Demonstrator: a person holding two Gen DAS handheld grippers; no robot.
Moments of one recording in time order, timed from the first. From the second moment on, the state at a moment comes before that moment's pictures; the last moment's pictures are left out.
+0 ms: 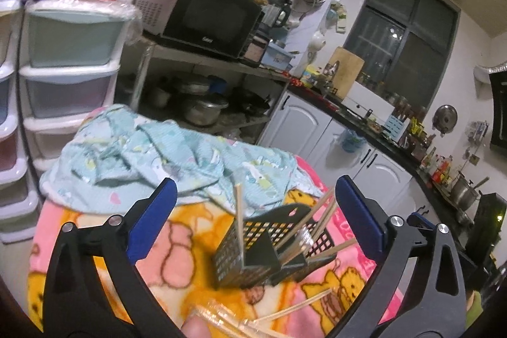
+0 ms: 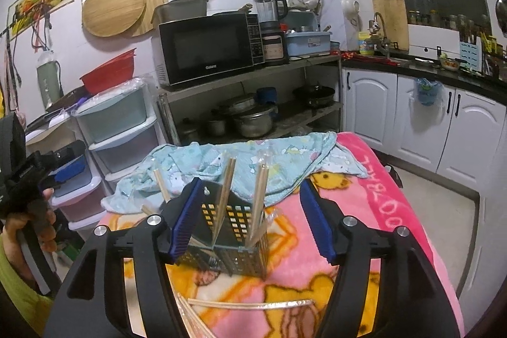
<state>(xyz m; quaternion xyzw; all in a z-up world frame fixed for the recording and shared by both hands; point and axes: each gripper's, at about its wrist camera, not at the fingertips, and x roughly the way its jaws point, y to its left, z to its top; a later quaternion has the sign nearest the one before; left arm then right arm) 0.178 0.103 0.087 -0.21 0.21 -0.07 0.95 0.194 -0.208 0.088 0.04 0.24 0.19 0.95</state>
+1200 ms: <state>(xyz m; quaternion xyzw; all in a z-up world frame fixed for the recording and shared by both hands) 0.141 0.081 0.012 -0.16 0.30 -0.04 0.94 0.138 -0.170 0.023 -0.04 0.33 0.25 0.91</state>
